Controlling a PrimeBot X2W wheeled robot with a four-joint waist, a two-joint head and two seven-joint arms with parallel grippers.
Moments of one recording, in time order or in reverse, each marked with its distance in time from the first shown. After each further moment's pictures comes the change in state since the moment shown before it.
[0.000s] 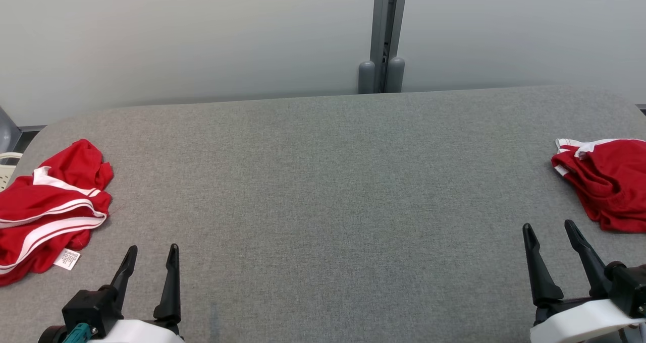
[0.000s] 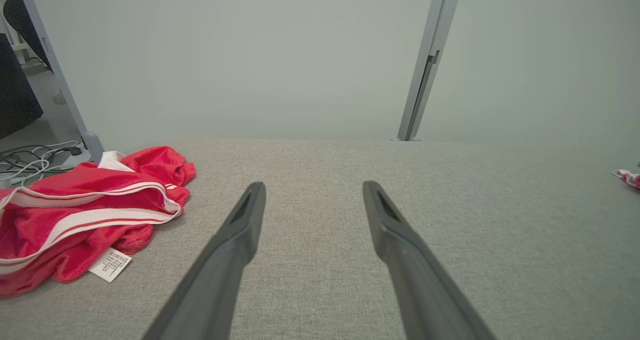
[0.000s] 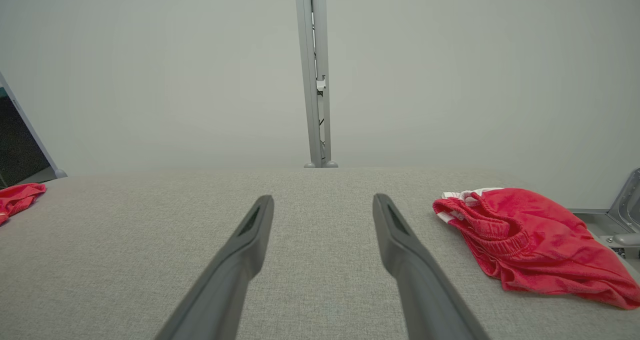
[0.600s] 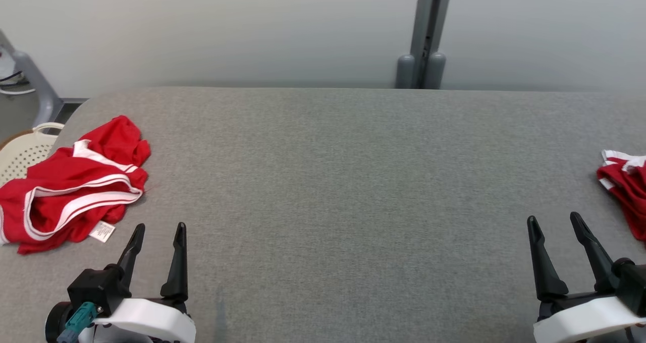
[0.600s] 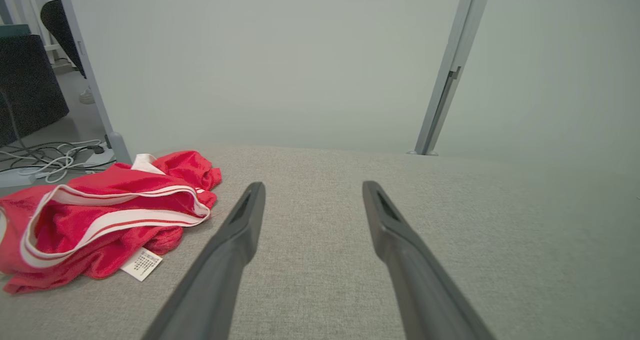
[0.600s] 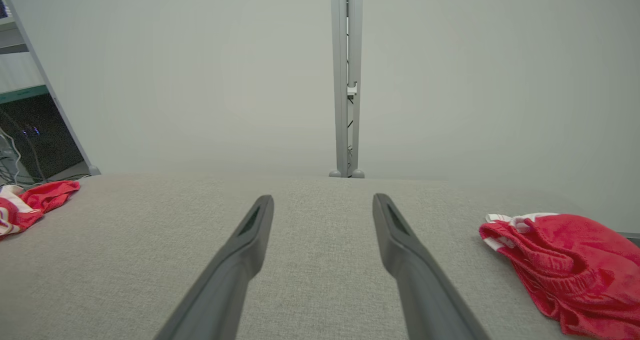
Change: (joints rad) left arm -0.076 -0.012 -0.021 0.042 -0.015 -0.019 -0.019; right arm 0.001 0.002 -0.009 -0.040 -0.003 0.000 0.001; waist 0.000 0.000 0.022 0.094
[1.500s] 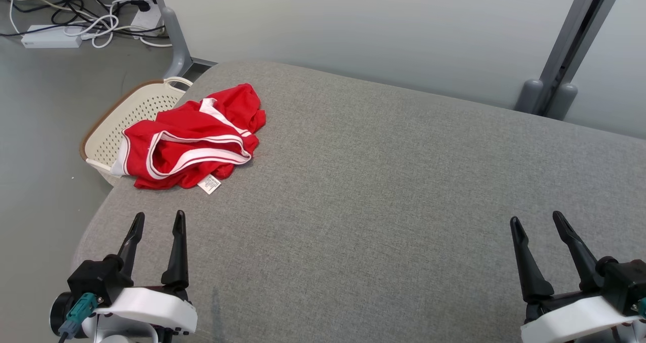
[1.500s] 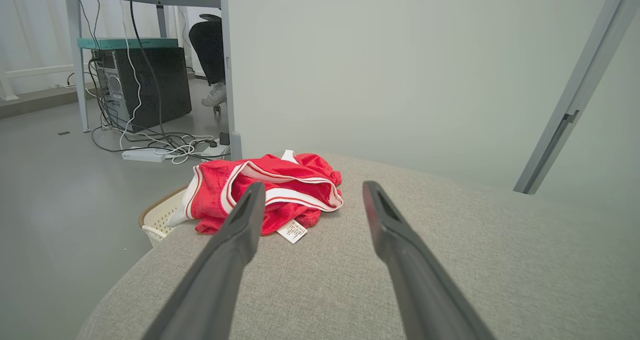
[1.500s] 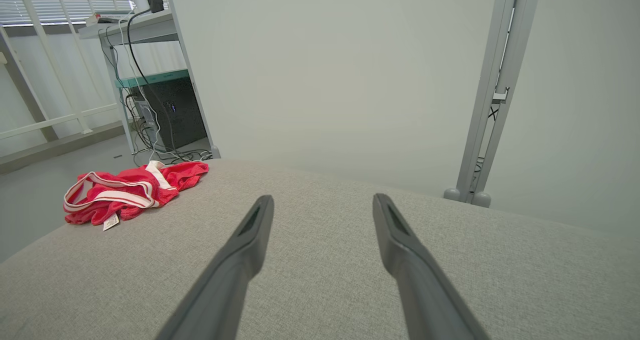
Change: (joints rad) left arm -0.076 -0.035 0.007 0.109 -0.013 -0.030 -0.074; right arm 0.003 0.002 0.047 -0.032 0.002 0.000 0.028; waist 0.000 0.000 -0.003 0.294
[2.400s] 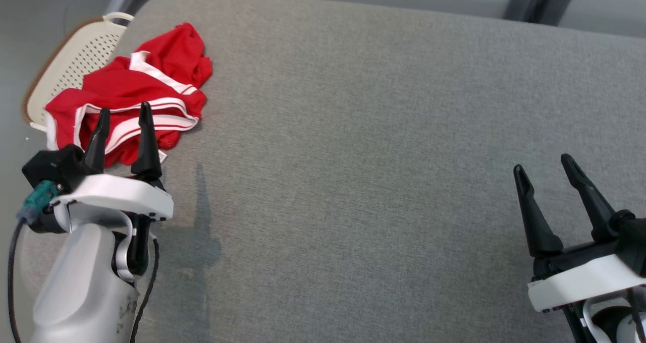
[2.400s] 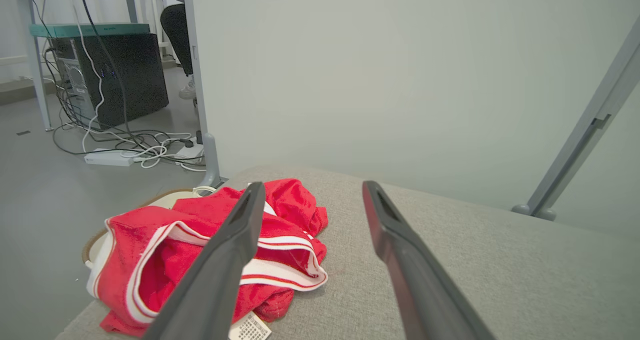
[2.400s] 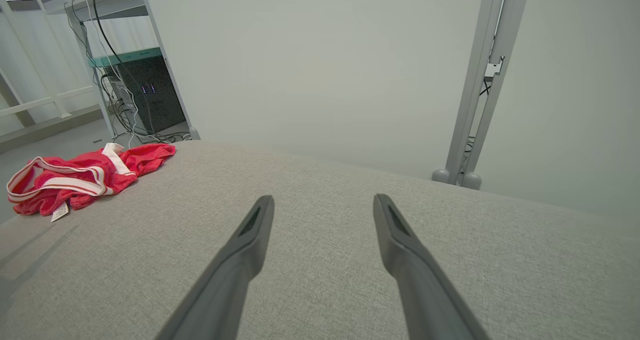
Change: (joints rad) left arm -0.360 -0.036 0.069 0.216 -0.037 -0.059 -0.010; right arm -0.101 -0.042 0.023 -0.121 -0.026 0.000 0.079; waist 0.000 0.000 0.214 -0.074
